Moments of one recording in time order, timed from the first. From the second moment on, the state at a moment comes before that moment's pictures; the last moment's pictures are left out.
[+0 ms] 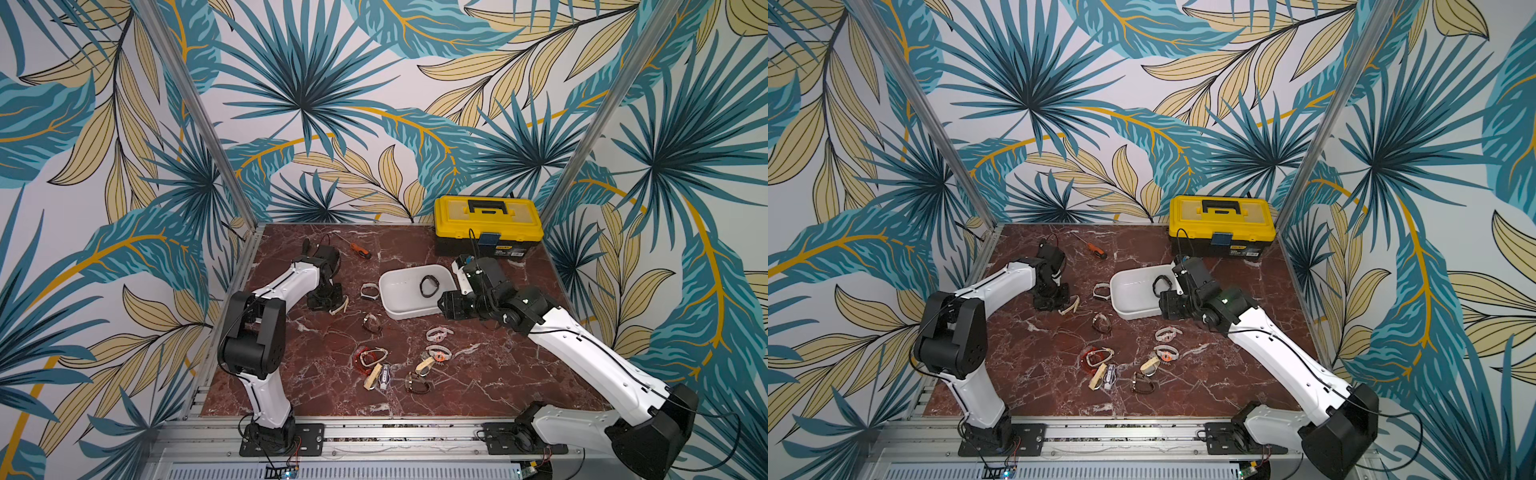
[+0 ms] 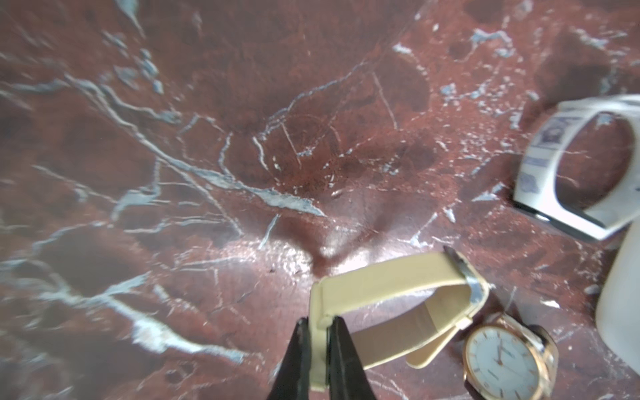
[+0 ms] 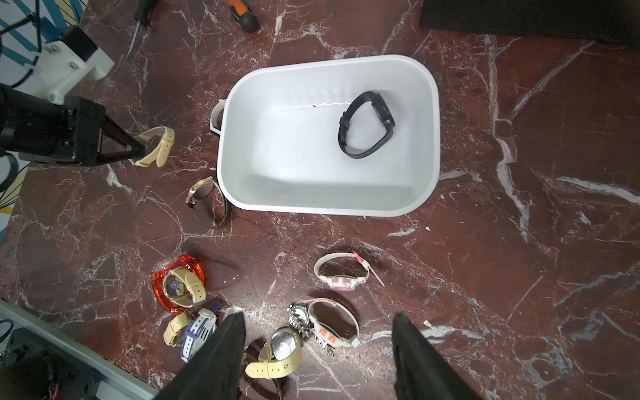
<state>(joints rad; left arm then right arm) -0.23 1.81 1.32 -0.91 0.00 -0.40 0.58 1.23 1.16 -0.82 0.07 0.41</state>
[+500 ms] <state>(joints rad) -0.61 1.97 2.03 -1.24 -0.23 -0.18 0.49 1.16 1.09 -0.83 0.12 0.45</state>
